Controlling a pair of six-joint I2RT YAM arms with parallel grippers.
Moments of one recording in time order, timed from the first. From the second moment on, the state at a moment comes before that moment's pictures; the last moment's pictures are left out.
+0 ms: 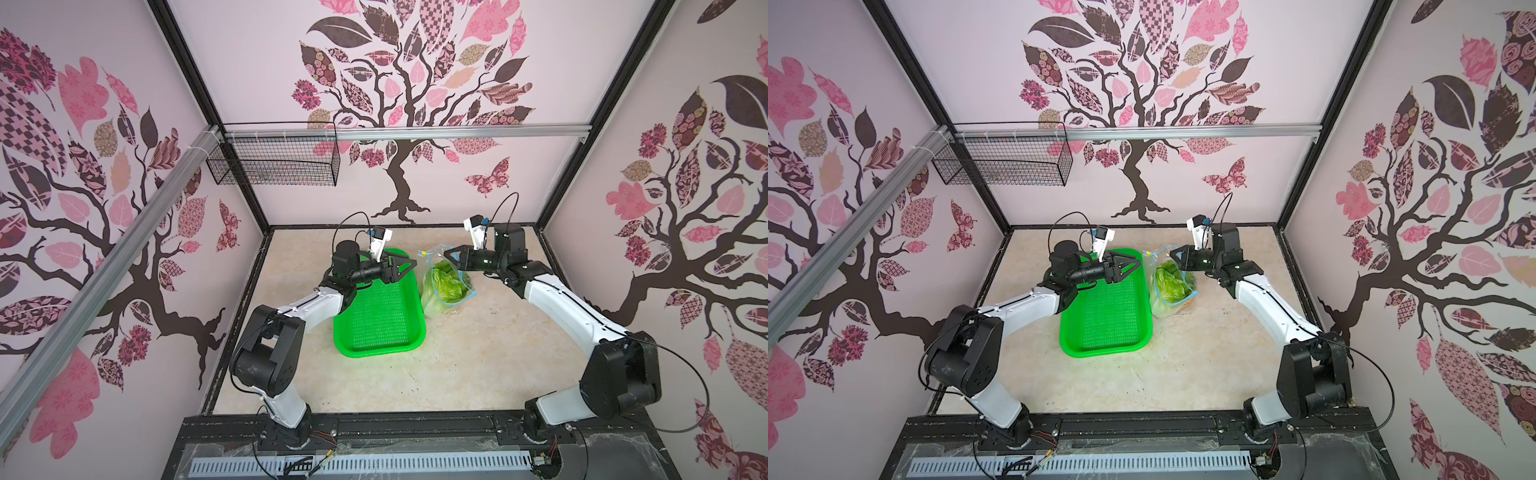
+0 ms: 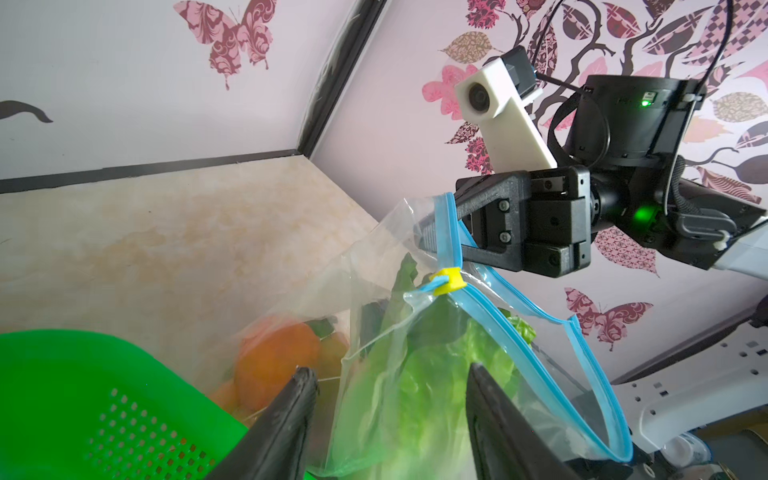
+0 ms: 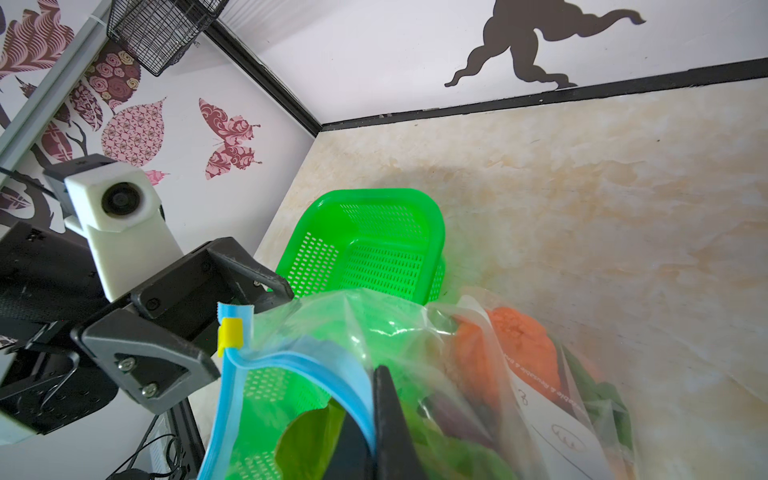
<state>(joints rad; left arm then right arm) -0.39 1.71 1.03 0.61 0.84 -0.50 0.25 1.47 1.16 -0.17 -0.57 0.40</state>
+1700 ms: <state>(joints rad) -0.47 1.65 1.14 0.36 0.79 -0.32 0.41 1.37 1.35 -0.31 -0.59 -0.16</state>
